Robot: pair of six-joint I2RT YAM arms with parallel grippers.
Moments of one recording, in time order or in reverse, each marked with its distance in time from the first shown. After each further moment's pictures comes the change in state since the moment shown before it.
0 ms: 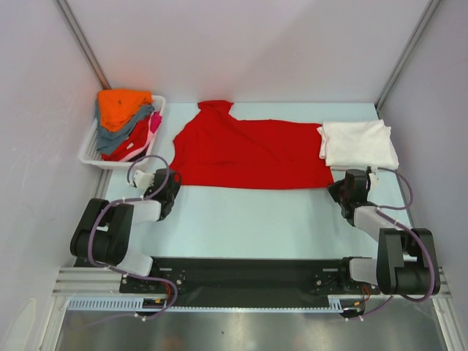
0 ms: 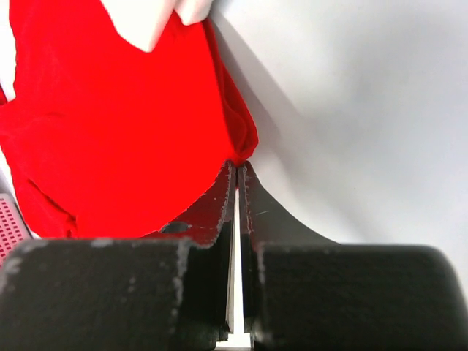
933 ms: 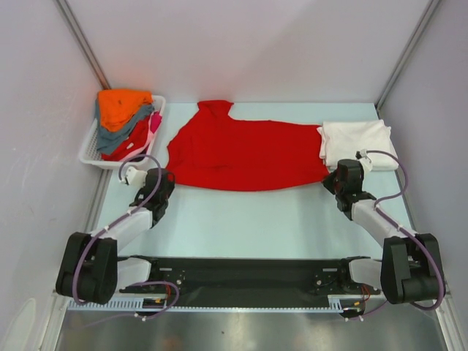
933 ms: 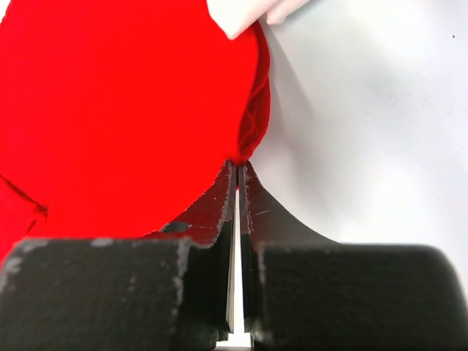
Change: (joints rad) left arm 0.002 -0.273 -0.006 -0.196 -0.011 0.096; right arm 0.117 -0.048 0.119 -0.128 0.092 -0.184
